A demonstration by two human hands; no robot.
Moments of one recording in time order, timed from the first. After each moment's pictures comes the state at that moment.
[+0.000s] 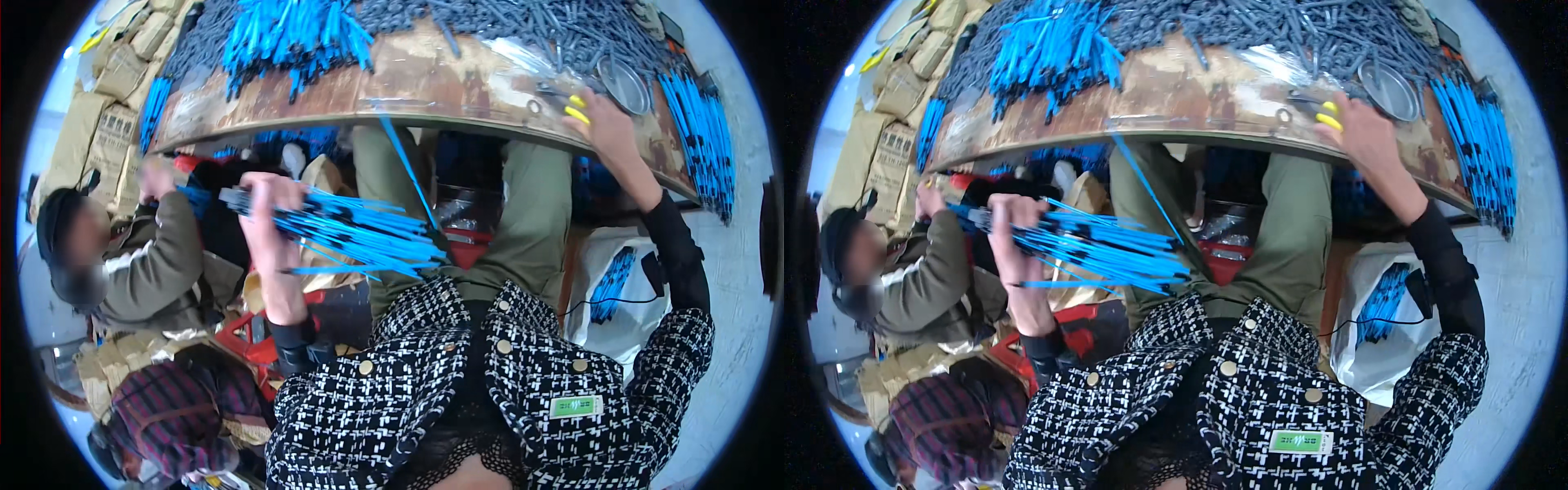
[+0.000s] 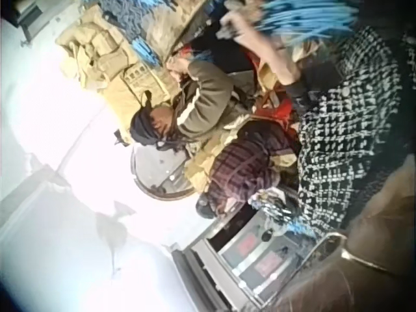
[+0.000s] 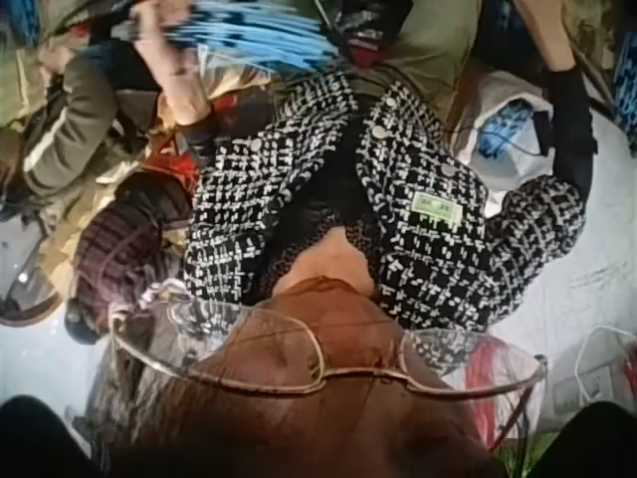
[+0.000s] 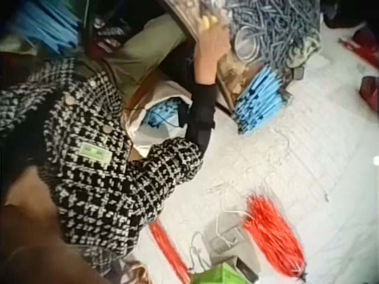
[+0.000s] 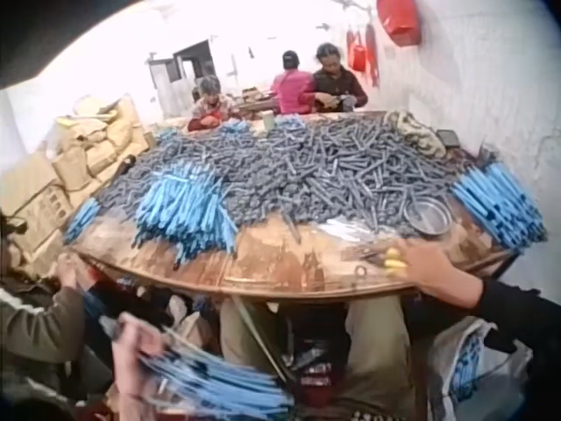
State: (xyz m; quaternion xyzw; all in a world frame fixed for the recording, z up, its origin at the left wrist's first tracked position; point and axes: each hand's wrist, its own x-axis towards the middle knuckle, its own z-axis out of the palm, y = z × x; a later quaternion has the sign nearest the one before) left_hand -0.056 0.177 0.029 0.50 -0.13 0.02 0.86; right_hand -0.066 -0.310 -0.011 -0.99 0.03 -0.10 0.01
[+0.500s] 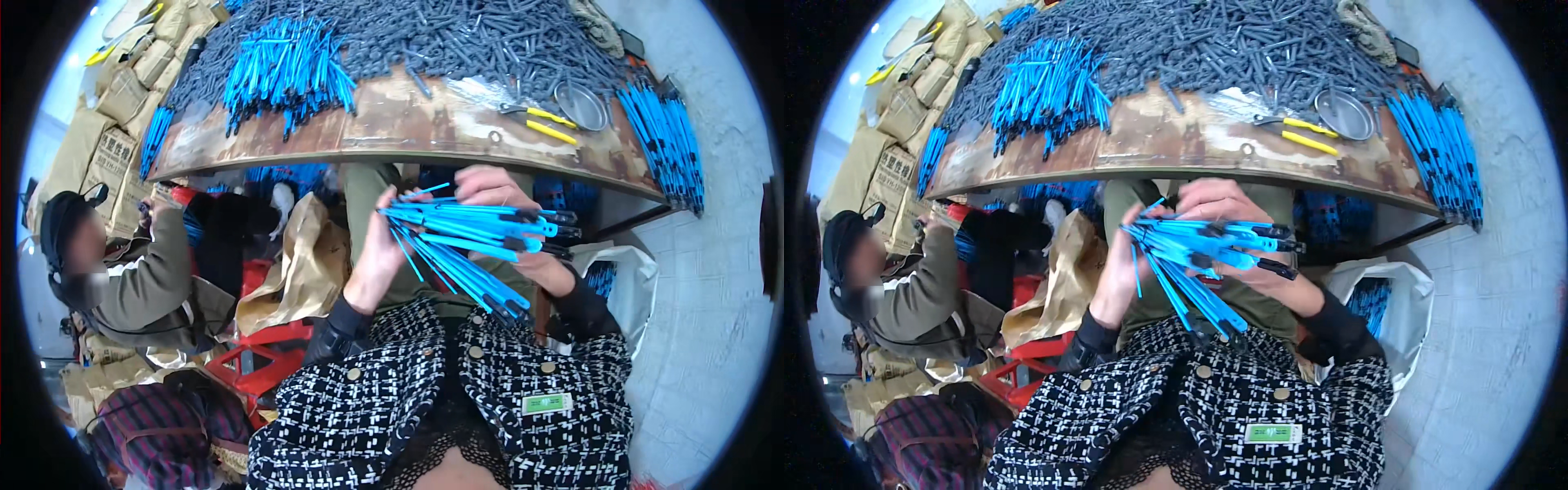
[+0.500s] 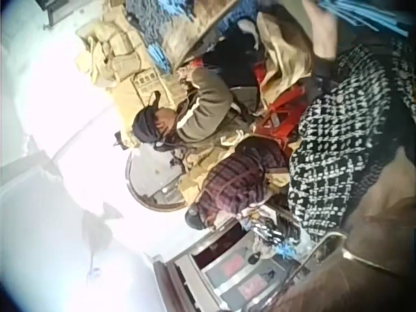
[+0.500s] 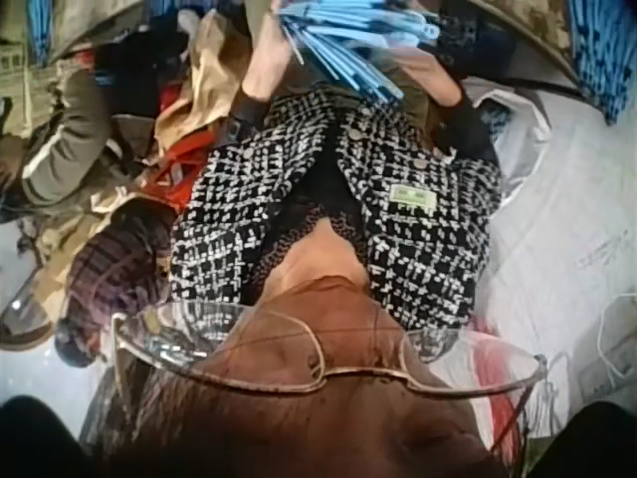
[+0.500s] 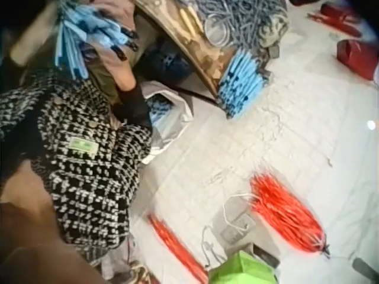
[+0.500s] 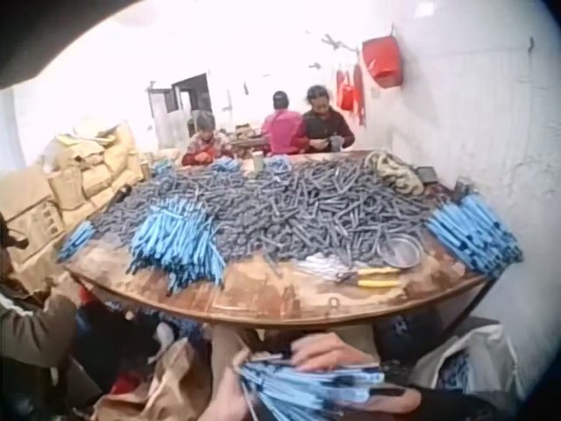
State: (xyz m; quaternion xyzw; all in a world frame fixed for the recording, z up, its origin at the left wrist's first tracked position) left_hand -0.054 0.054 -0.084 0.09 0.14 -0.38 0.91; right_hand -0.123 -0.159 0.007 -0.67 -0.35 -0.23 0.61
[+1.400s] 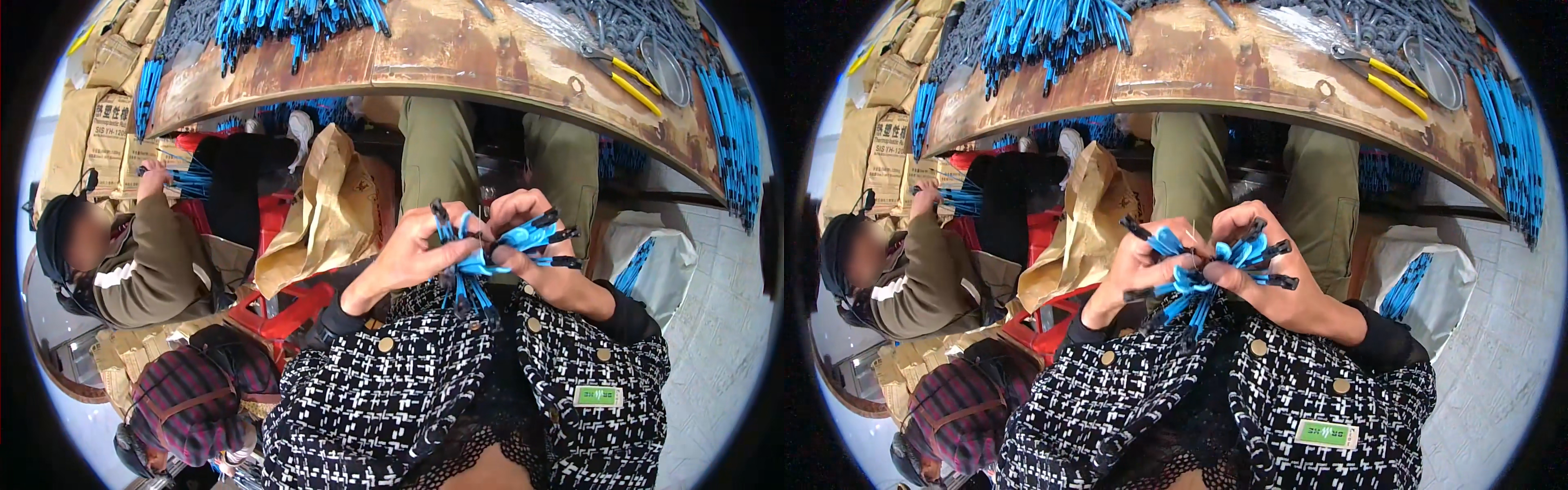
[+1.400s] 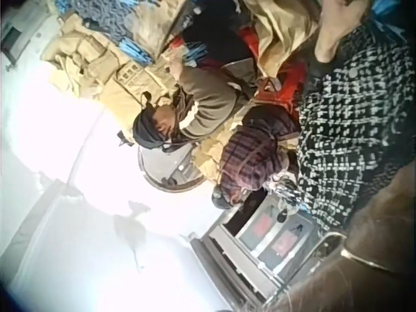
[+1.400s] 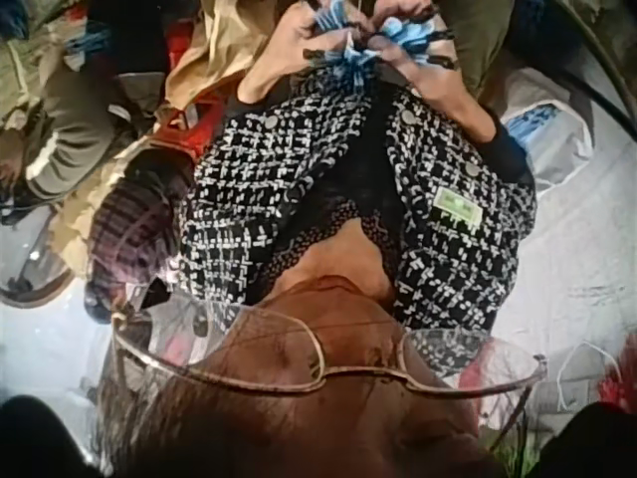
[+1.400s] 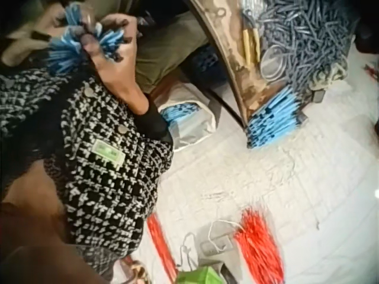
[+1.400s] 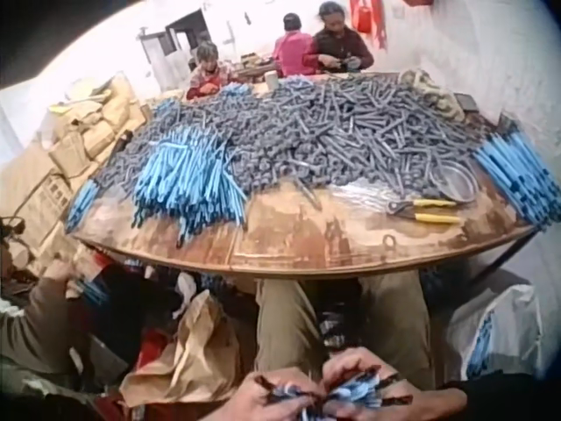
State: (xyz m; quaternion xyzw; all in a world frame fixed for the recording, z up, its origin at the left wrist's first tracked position) left_hand -0.115 0.106 0.001 0.62 -0.26 -0.31 0.68; right_hand -0.185 -0.102 0.007 -0.58 -0.06 0.10 0.80
